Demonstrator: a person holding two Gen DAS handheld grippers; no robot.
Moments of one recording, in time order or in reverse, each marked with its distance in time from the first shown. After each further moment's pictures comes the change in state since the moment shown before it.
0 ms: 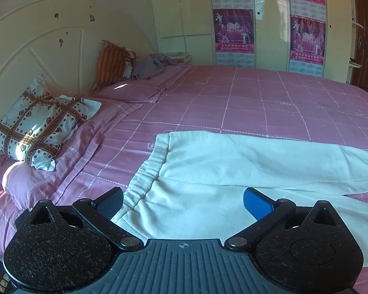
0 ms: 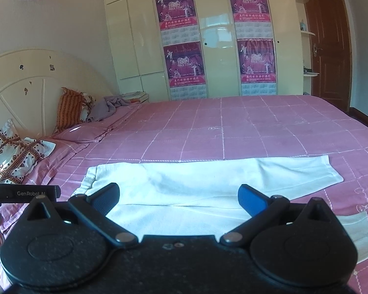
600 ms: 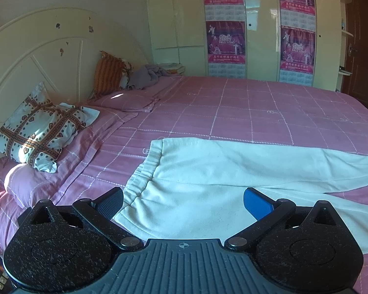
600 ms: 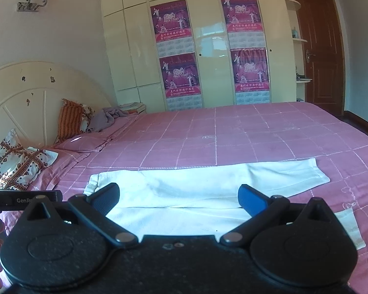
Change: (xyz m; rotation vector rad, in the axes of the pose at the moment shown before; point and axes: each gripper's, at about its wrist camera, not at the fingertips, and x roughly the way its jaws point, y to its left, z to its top) left arm -0.061 0.002 -0.019 -0.010 -0.081 -0.035; right arm -0.054 -0.011 -0.004 0.018 -0.027 -0.018
